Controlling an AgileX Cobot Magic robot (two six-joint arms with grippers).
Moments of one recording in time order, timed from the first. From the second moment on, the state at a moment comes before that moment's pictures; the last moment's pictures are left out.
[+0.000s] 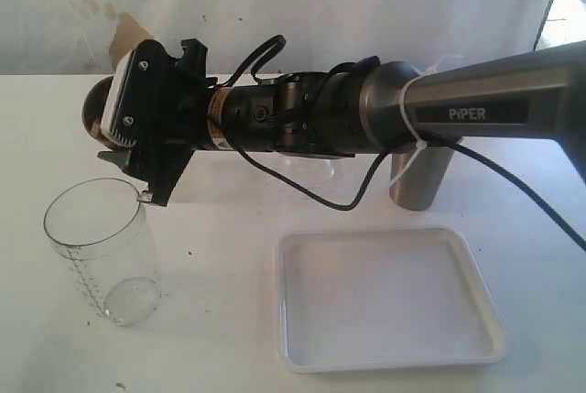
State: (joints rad) left arm -0.02 0.00 0.00 0.06 0.24 -0.07; right arm 0.62 2.03 -1.41 -1.03 -0.45 0.24
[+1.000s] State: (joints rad) left arm -0.02 0.00 0.00 0.06 0.24 -0.07; right arm 0.63 2.00 -1.41 -1.04 -0.53 0.03
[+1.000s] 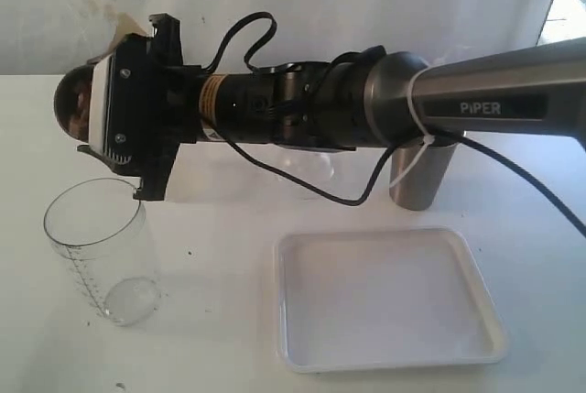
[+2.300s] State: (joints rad) left arm -0.02 0.00 0.00 0.06 0.24 -0.07; right arm 0.69 1.98 -1.41 -1.04 -0.37 -0.42
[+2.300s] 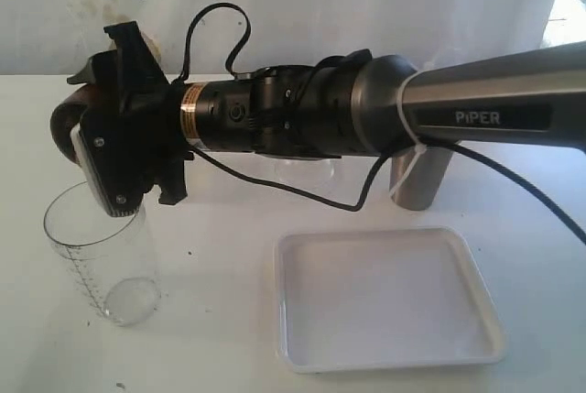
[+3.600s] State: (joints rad) left arm -0.02 0.00 0.00 0.06 0.24 -0.07; right arm 0.74 1.98 -1.41 -1.04 -0.29 -0.81
